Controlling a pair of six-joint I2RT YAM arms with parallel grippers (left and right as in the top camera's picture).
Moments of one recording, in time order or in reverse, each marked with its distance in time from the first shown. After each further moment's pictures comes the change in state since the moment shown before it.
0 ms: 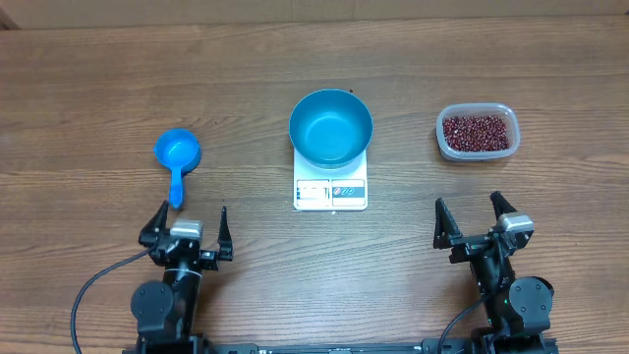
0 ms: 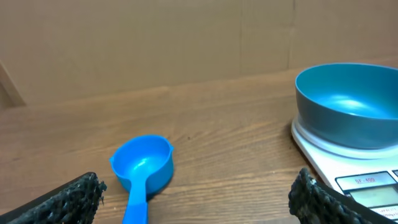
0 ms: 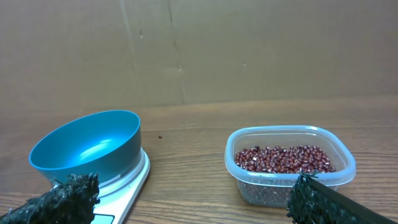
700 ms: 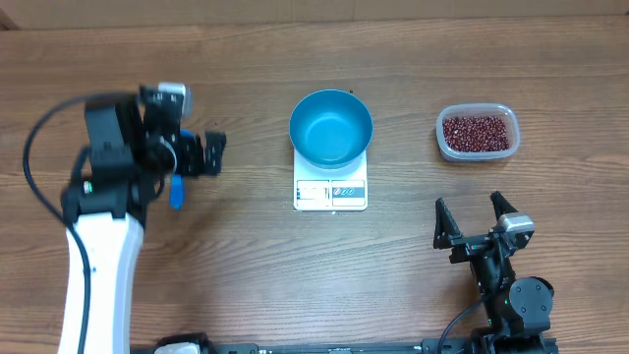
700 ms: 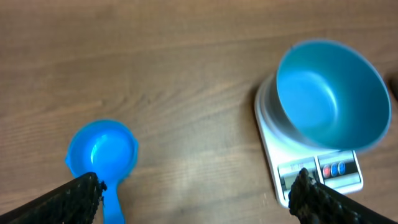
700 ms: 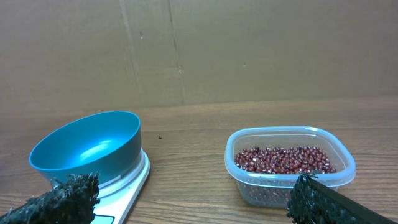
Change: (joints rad) left arm 0.006 1.201 1.172 -0.681 0.144 -0.003; right arm 0.000 -0.004 0.000 -0.001 0.000 0.000
